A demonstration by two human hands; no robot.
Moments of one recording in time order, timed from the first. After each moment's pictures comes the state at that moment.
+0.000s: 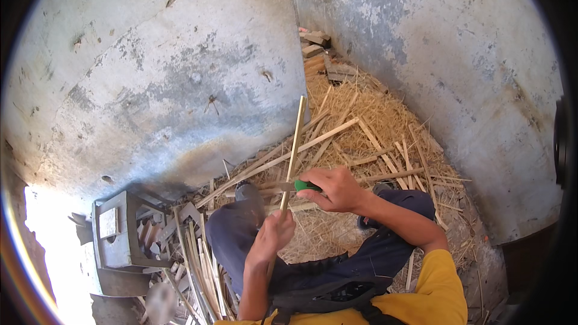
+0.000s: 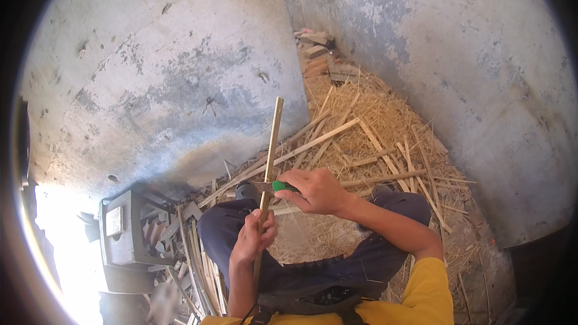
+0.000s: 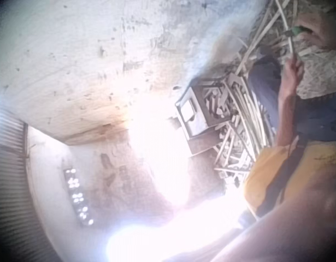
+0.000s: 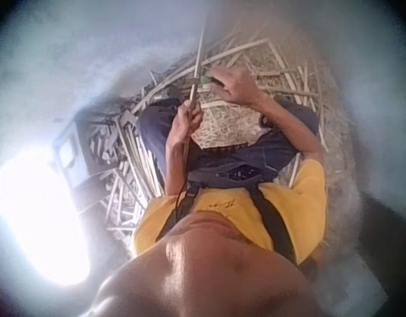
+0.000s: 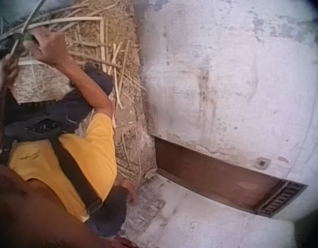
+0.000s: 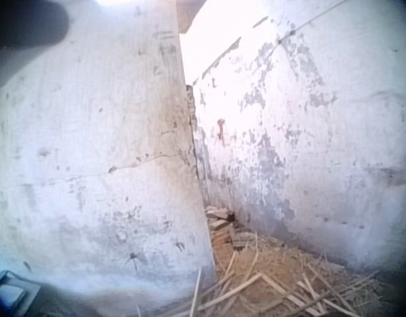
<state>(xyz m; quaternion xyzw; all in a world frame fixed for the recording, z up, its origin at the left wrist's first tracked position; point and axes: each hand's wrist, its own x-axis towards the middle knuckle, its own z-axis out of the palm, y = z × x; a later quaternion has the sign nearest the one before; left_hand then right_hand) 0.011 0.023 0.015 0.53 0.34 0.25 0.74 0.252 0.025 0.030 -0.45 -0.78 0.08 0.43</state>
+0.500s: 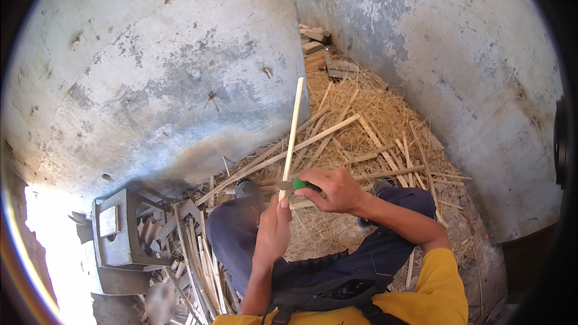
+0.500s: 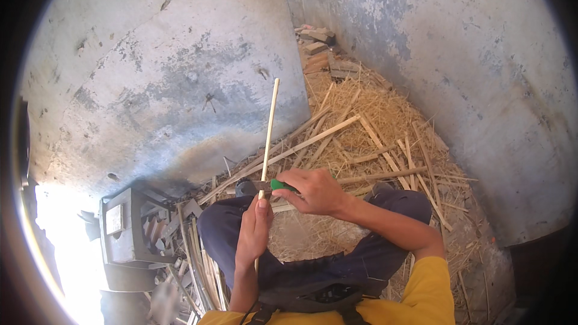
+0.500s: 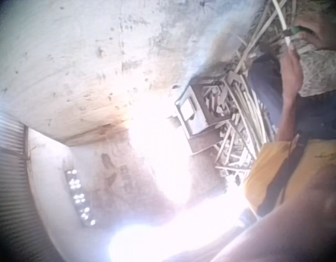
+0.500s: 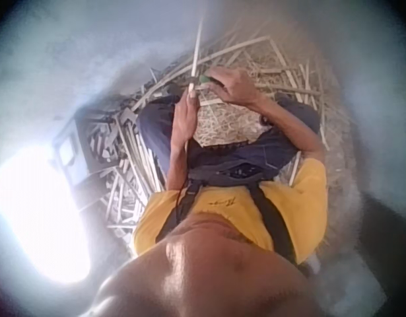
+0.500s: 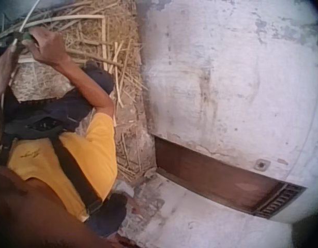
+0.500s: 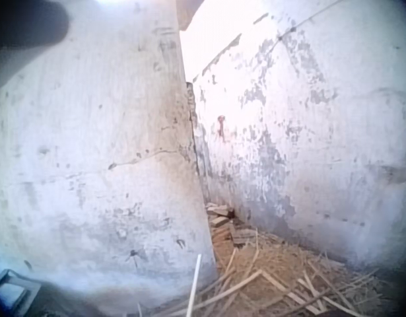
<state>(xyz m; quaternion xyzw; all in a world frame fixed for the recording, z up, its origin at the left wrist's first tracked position) 0.028 0.023 0.036 0.71 0.42 0.32 0.47 0.244 0.023 0.027 -0.44 -0.77 0.06 0.46</state>
